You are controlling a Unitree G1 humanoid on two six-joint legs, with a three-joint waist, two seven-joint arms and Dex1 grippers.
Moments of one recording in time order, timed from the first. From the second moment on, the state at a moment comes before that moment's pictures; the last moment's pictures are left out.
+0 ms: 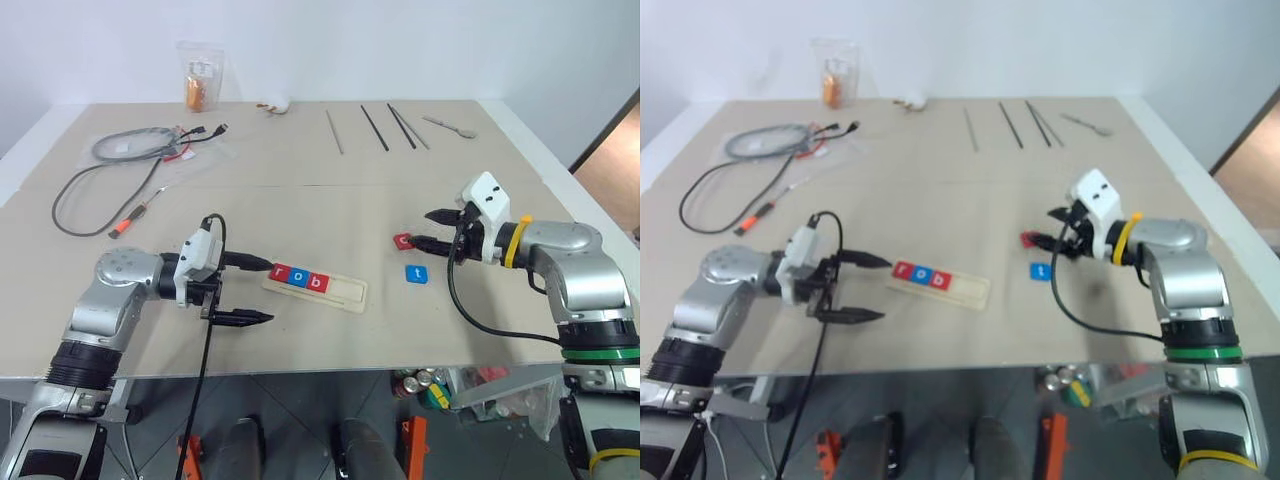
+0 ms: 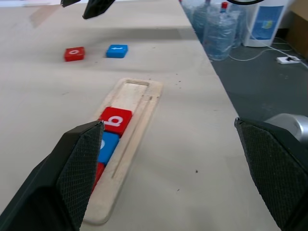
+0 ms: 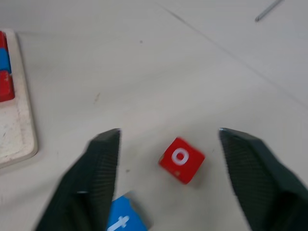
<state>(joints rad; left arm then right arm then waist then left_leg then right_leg) -0.51 0.62 -0.08 0.15 -0.43 0.12 -1.48 -0.61 -0.73 -0.06 0.10 0.17 0.56 0.98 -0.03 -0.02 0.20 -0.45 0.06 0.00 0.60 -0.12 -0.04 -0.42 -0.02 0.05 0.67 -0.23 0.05</state>
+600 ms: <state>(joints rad) -0.57 0.59 -0.10 0.22 -0.41 0.09 -1.51 -0.77 -0.68 0.01 0.54 0.11 0.35 1.00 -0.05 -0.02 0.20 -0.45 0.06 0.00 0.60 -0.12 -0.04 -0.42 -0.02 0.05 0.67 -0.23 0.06</state>
